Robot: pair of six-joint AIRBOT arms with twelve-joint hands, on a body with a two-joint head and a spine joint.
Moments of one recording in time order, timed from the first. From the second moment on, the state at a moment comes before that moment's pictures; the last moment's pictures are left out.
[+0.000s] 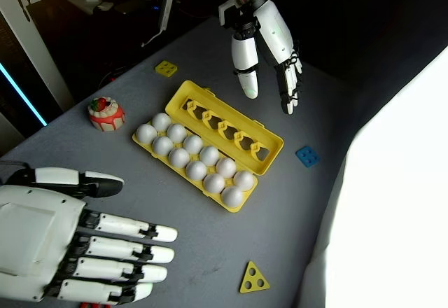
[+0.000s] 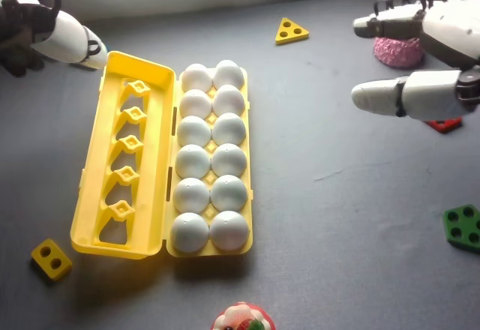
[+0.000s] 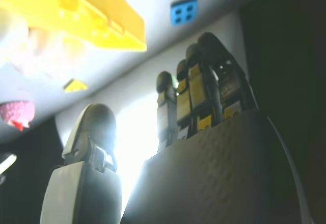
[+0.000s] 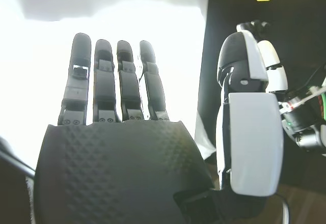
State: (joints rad) left arm 0.21 -0.93 1.07 -2.35 -0.84 2.68; right arm -0.49 -0.90 0.90 0.65 0.53 -1.36
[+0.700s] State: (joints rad) left arm 0.33 -0.93 1.05 -2.36 -0.88 2.37; right arm -0.59 -0.75 0.80 0.45 0.63 -1.25
